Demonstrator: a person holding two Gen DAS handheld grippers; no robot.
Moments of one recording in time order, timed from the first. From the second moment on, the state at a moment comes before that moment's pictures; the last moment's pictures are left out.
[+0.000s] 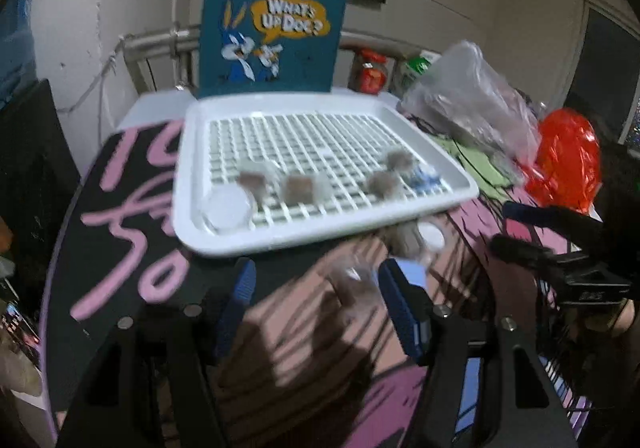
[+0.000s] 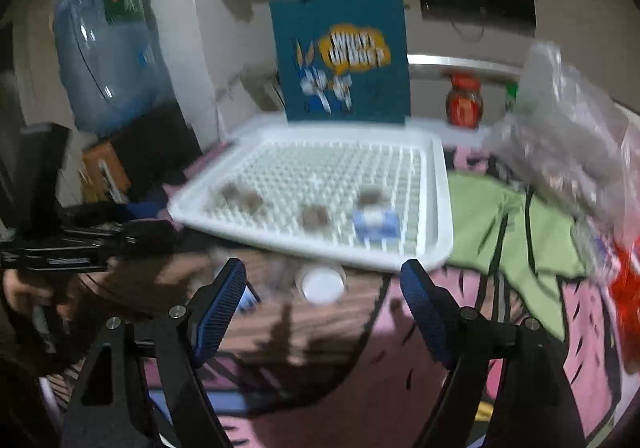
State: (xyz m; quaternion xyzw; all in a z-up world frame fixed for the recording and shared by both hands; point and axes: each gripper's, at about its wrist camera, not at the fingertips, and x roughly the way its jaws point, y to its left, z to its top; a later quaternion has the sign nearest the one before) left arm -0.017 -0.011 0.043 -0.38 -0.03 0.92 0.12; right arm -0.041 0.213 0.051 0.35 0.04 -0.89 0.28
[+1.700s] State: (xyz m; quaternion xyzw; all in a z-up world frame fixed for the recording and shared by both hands) left arm -0.009 0.013 0.031 -0.35 0.00 0.93 0.10; right arm -0.023 0.180 0.041 0.31 0.07 -0.91 0.27
